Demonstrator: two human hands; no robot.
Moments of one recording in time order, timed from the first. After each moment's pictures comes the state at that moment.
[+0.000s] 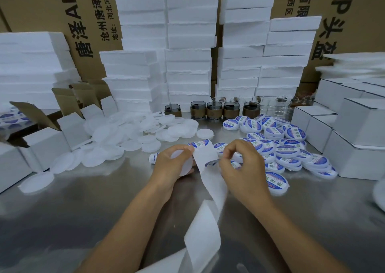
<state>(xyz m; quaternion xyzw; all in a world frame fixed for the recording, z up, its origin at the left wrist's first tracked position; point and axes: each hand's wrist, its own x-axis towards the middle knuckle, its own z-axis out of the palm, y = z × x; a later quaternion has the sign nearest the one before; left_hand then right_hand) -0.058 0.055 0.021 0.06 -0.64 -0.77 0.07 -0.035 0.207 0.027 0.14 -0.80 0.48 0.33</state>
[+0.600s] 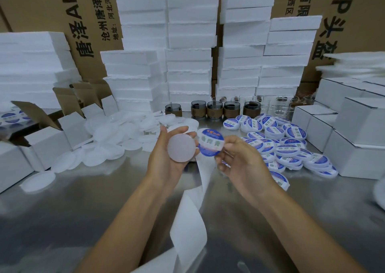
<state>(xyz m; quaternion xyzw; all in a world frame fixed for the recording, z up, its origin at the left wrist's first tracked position) -0.052 0.051 0.044 -0.02 -0.44 -0.90 0.03 -0.029 0.205 0.052 0.10 -0.52 0.85 -0.04</state>
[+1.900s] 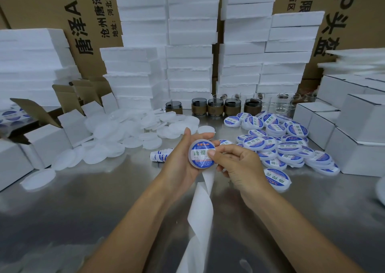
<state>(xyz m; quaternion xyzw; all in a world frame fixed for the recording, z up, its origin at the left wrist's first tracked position) -0.046 0.068 0.036 -0.10 -0.50 -0.86 -0.09 -0.027 0.196 0.042 0.00 -0.67 0.74 0.05</state>
